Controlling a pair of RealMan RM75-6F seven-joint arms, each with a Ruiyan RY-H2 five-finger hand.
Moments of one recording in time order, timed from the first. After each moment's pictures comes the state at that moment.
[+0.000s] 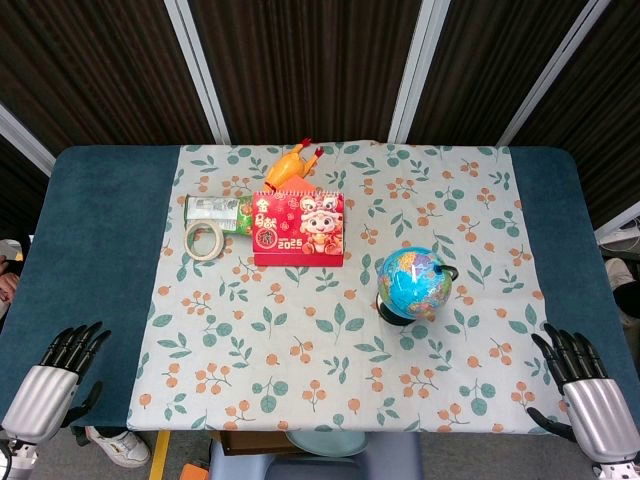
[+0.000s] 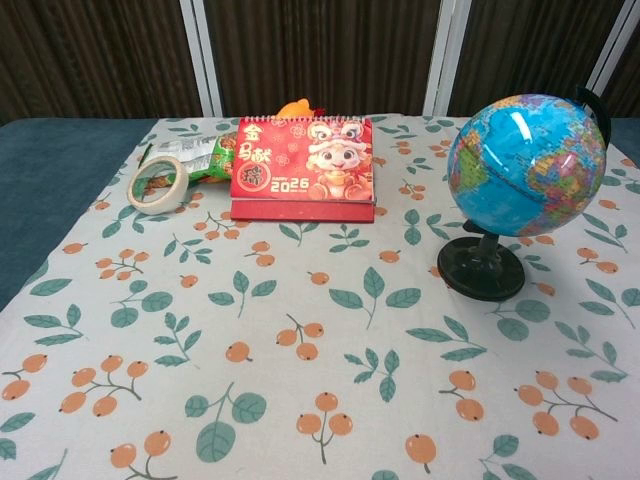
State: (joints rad) left arm -0.07 -1.13 0.10 -1.56 1.74 1.53 0.05; right arm -0.08 -1.06 -0.09 -1.69 -1.76 1.61 -0.09
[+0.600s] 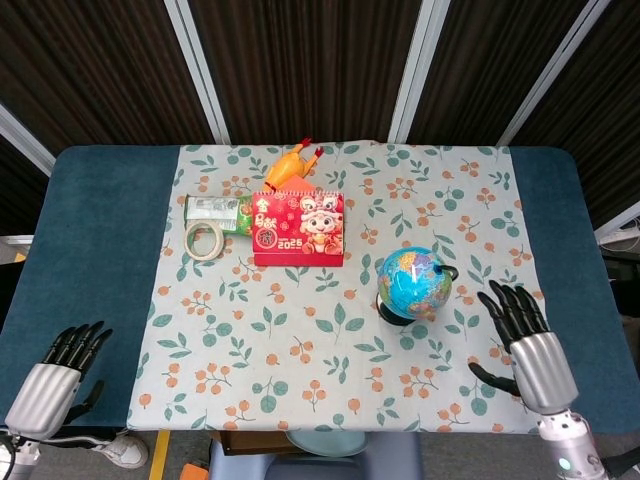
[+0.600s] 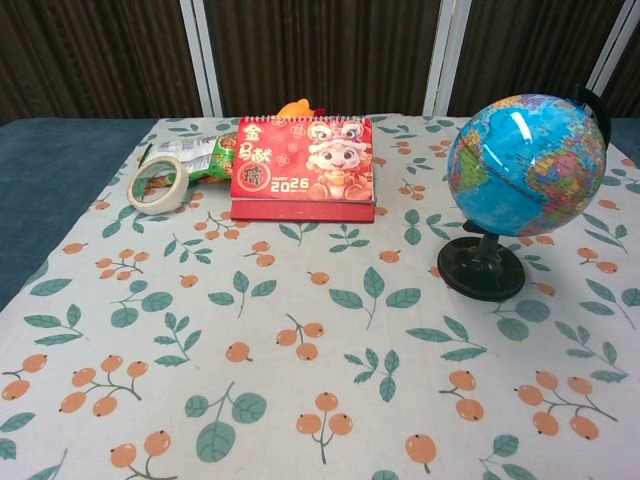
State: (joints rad) left arm -0.08 -1.13 0.09 -1.56 1.72 1.50 0.05; right arm 0.09 -1.20 0.07 -1.82 -1.76 1.51 -0.16
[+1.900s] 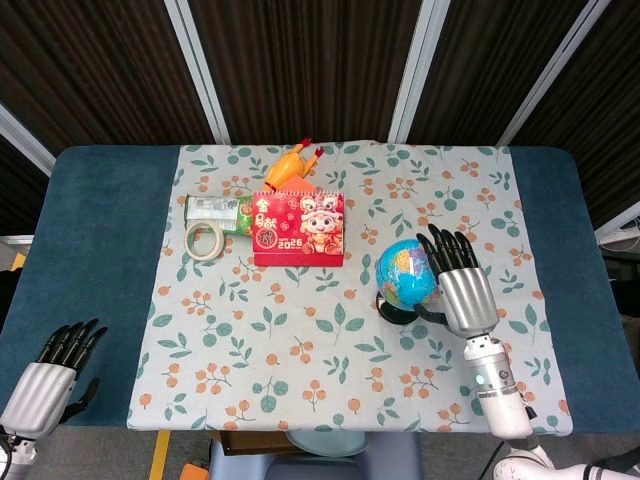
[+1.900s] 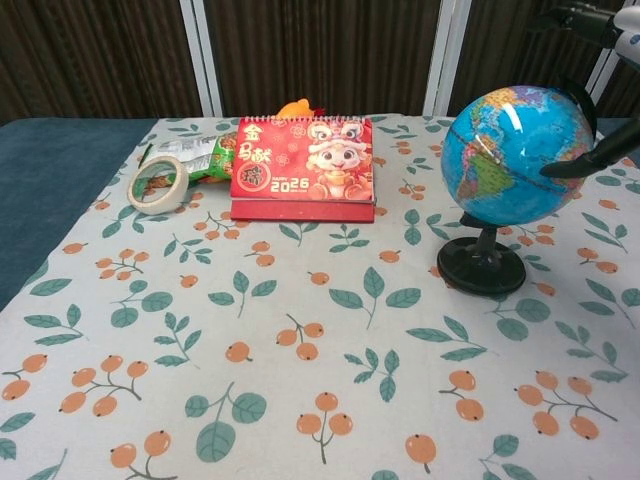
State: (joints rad) left arm -0.08 -1.13 0.09 -1.56 1.71 1.51 0.07; right arm 0.38 -1.40 0.26 -1.86 -1.30 1.31 -0.55
